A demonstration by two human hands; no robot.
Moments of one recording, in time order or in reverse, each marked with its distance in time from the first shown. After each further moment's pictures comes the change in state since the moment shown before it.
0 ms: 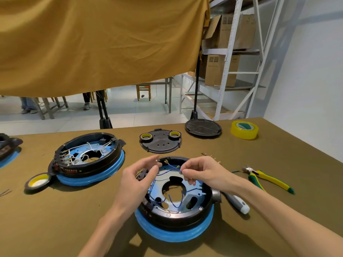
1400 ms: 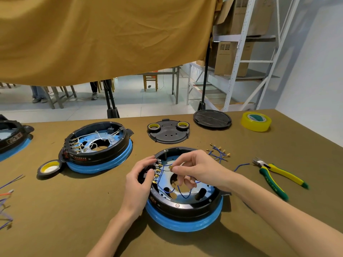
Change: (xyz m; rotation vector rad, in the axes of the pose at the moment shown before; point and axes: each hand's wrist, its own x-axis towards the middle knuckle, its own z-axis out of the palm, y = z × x) left_hand -0.020 -0.049 0.005 -0.017 0.179 -0.073; right_hand 0.014 -0.017 0.040 0.098 -0.110 0.092
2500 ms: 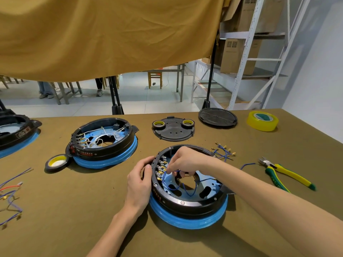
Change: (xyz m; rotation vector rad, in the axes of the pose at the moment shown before) left_hand 0.000 -0.013 -0.003 0.072 0.053 -0.053; right_hand 0.067 -0.005 0.014 -0.442 -0.023 0.378
